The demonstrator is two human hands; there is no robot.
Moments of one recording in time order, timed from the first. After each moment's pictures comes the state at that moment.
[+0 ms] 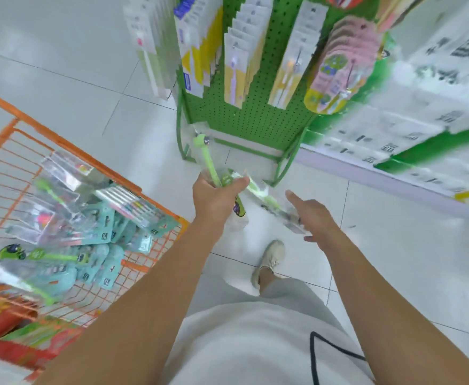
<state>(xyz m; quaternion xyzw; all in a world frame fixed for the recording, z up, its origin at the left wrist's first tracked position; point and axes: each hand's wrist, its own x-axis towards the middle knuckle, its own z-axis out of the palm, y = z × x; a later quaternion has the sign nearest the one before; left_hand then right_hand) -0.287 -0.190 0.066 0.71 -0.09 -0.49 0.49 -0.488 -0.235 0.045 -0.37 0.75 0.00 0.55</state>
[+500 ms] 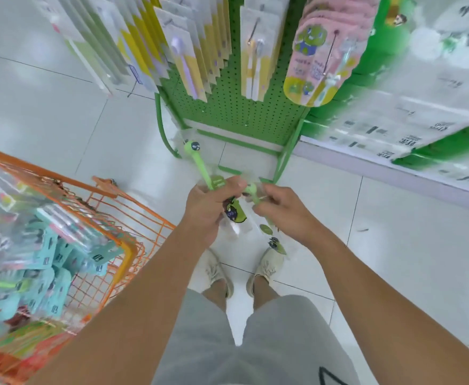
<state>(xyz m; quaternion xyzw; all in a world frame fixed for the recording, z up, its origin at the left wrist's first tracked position) -0.361 -0.275 -0.006 0.64 -0.04 -0.60 0.47 -0.524 -0.325 -0.027 -0.55 0.49 -0.09 0.66</state>
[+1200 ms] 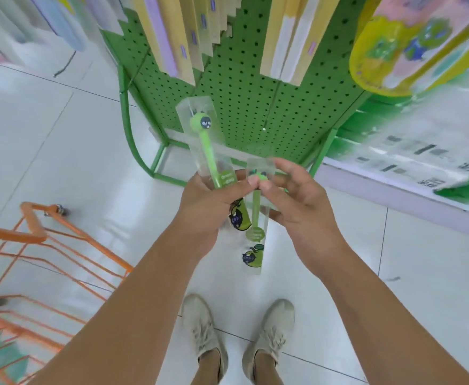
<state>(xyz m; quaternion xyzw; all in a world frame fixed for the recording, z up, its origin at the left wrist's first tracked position) -0.308 -0.381 -0.197 0.60 -0.15 -0.61 0.50 -0.455 -0.414 -0.200 -0.45 0.52 -0.30 0.66</state>
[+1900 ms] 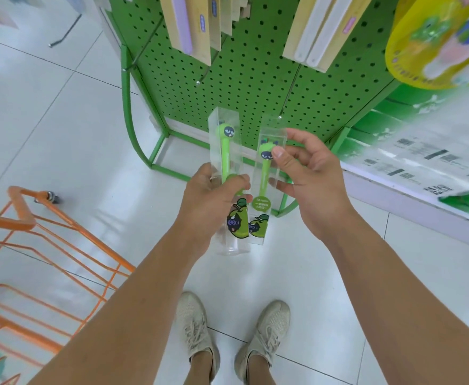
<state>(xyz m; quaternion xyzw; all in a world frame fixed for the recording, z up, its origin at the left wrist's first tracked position) -0.299 -0.377 -0.230 0.66 -0.12 -0.57 0.47 -0.438 -0.451 -0.220 -0.47 0.54 -0.31 0.63</state>
